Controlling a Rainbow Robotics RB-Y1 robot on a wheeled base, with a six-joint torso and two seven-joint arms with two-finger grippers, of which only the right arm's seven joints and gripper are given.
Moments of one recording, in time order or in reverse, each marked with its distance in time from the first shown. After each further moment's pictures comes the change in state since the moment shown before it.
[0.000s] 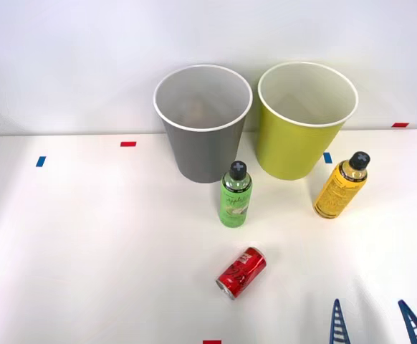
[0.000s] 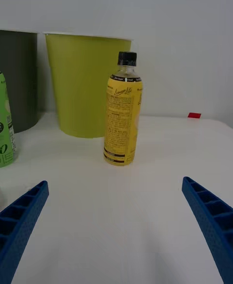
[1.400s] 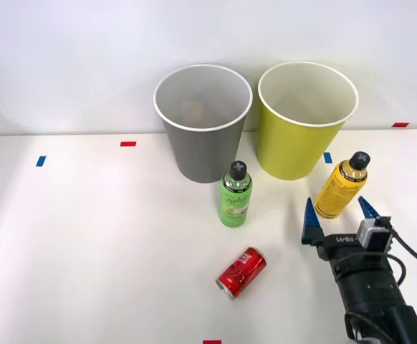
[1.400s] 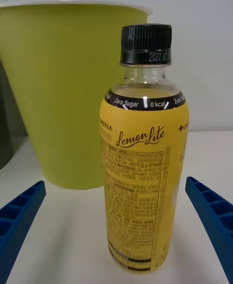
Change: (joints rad) arm -0.620 -0.007 -0.120 0.128 -0.177 0.482 0.012
